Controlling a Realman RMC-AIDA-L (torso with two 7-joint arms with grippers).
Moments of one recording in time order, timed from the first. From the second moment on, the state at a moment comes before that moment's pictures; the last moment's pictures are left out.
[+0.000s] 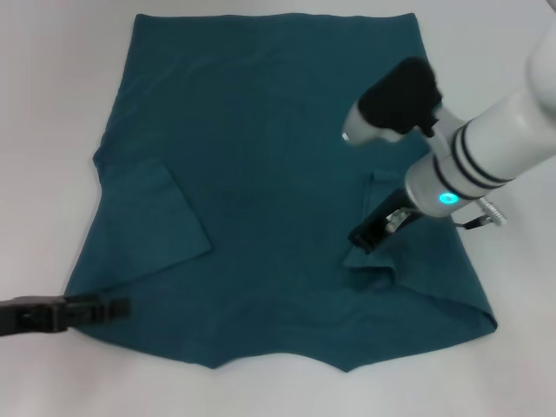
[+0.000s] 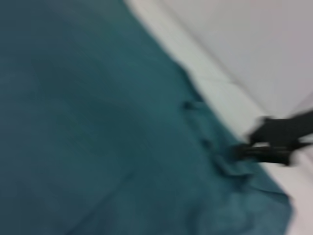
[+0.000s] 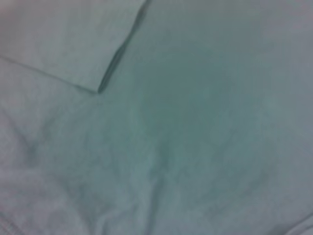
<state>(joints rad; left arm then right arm) -0.46 -2.08 0.54 0.87 2.26 1.61 -2.00 0.89 2.09 -1.23 -0.79 -2.64 -1.14 2.42</state>
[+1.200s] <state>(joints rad) -0.53 -2.11 0.73 1.03 2.61 1.35 -2.54 0.74 2.09 -1.17 -1.16 -2.60 -1.34 2.40</state>
